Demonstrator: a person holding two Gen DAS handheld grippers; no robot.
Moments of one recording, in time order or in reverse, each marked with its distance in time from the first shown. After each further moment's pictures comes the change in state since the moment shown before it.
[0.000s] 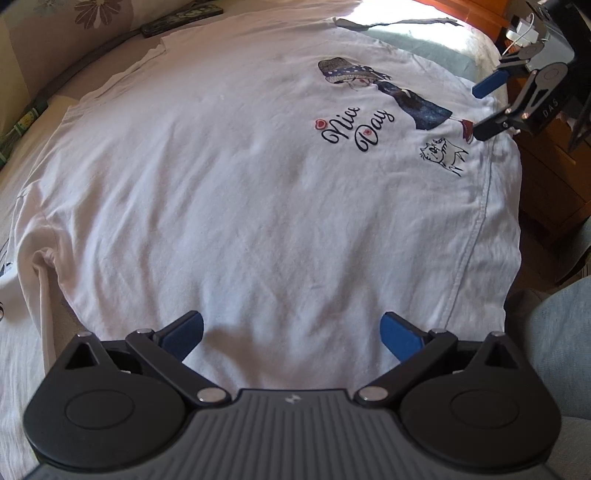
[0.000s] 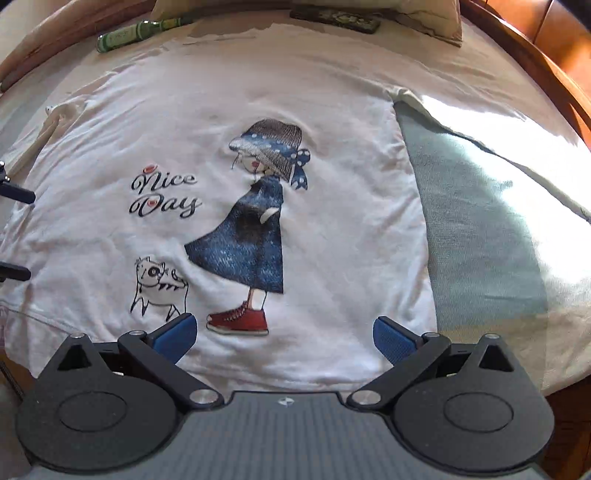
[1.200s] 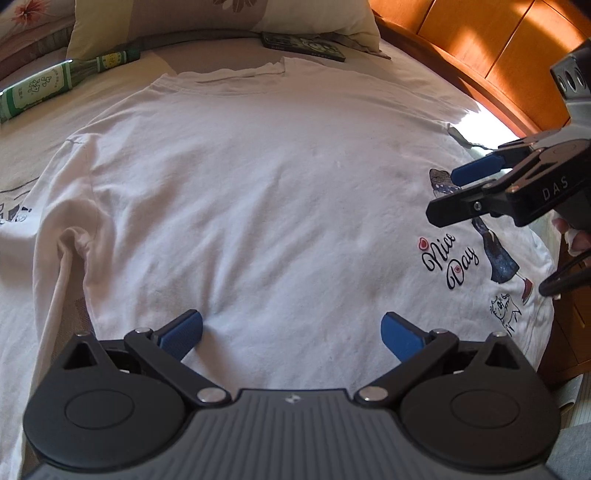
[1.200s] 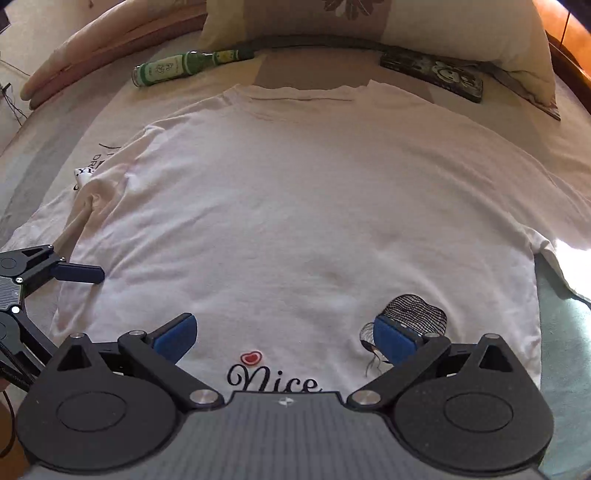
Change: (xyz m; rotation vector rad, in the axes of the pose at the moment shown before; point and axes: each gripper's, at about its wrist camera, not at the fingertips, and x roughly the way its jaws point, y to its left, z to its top) left arm 0.017 0.068 0.007 -0.426 -0.174 -0.057; right arm 0.049 0.079 0.145 -0.059 0.007 0.159
